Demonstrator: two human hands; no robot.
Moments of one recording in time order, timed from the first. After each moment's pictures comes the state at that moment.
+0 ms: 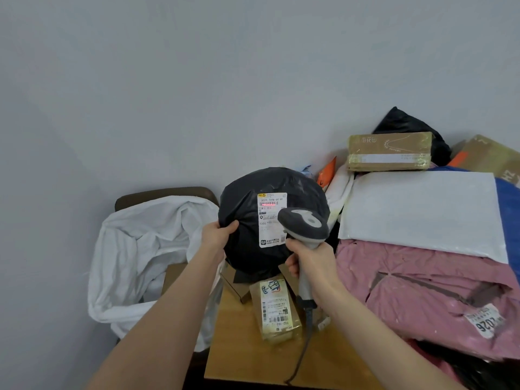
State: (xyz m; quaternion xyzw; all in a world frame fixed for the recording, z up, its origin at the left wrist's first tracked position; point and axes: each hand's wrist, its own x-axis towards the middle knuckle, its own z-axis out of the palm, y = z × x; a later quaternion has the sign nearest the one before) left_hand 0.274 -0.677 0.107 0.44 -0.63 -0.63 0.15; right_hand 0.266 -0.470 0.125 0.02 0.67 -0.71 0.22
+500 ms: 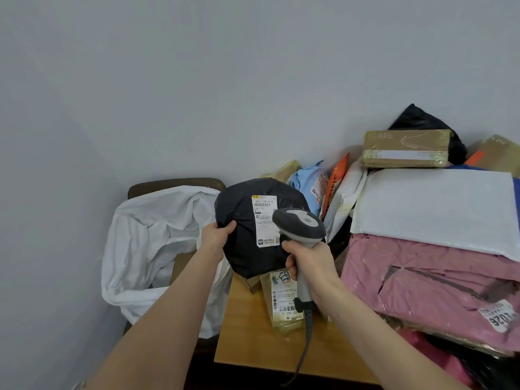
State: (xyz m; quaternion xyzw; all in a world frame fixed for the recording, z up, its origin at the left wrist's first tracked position) left_hand 0.311 -0.696 0.095 0.45 -0.60 -0.64 0.17; right_hand 0.302 -0.489 0.131 0.00 0.67 -0.69 0.27
